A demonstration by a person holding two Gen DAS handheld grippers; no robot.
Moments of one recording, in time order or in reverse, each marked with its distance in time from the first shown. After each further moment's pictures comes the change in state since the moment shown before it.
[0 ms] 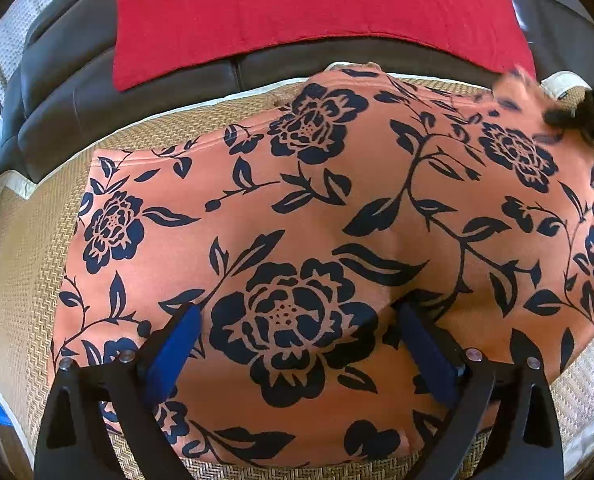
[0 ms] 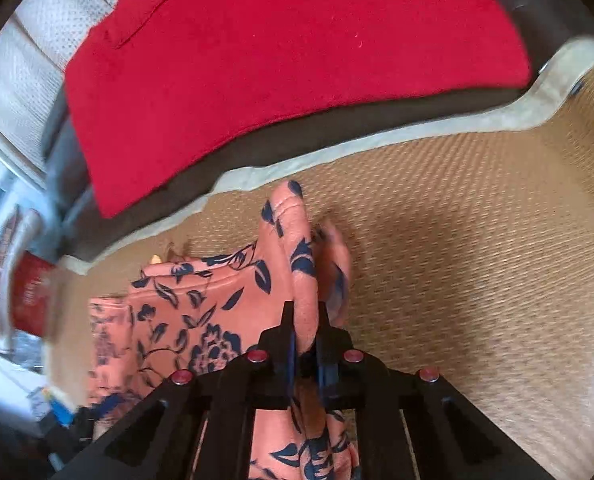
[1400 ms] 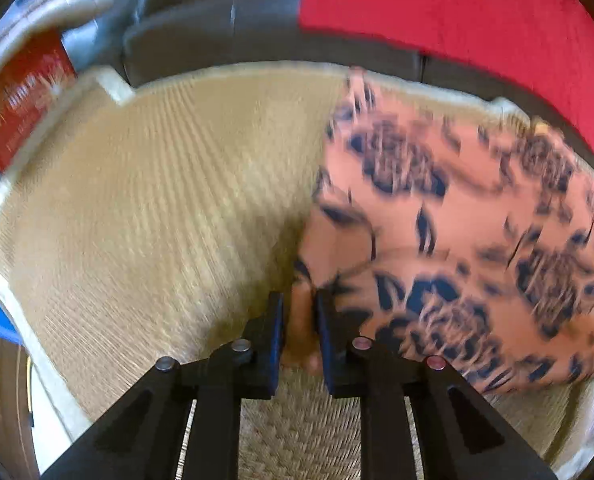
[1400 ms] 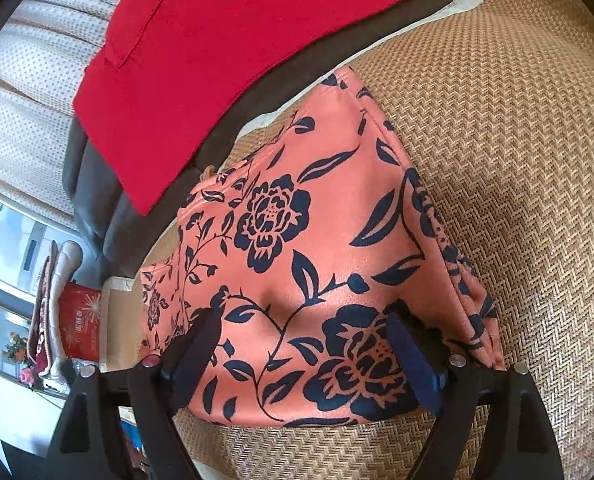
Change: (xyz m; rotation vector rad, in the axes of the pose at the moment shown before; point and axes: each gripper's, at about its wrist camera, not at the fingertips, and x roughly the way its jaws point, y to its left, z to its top) left arm -0.007 0.179 -0.057 -0.305 0.054 0.133; right arm -0.019 0.004 -0.126 0.265 0.000 0.188
